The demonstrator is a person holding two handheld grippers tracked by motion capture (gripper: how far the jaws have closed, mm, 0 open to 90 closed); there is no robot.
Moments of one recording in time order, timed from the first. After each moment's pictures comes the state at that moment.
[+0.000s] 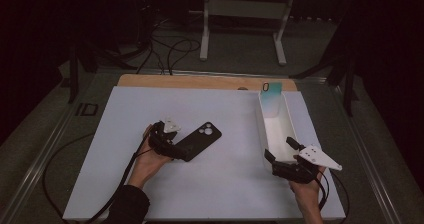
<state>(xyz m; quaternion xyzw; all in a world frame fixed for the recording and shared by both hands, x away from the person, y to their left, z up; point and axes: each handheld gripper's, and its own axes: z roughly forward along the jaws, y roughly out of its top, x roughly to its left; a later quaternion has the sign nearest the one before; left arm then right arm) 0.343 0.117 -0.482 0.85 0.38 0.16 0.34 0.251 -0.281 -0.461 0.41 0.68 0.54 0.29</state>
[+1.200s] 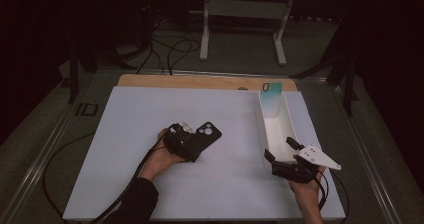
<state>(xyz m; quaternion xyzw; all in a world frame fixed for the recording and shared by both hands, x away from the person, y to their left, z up) 0.368 0.085 -0.519 0.89 0.36 0.10 0.26 0.251 -0.281 -0.462 0.41 0.68 0.53 0.29</state>
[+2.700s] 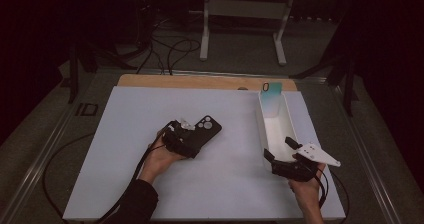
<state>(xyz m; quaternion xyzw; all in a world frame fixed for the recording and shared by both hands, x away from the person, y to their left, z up) 0.359 0.088 -0.492 0.88 0.37 0.11 0.29 0.256 -0.281 -0.460 0.42 0.69 0.53 0.27</state>
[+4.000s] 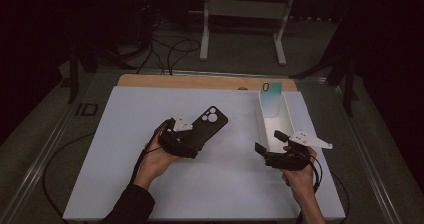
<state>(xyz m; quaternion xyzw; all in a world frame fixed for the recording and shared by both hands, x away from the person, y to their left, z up) 0.331 0.089 -0.449 0.86 0.33 0.14 0.38 0.279 -0.261 -0.439 0.42 0.71 0.54 0.19</state>
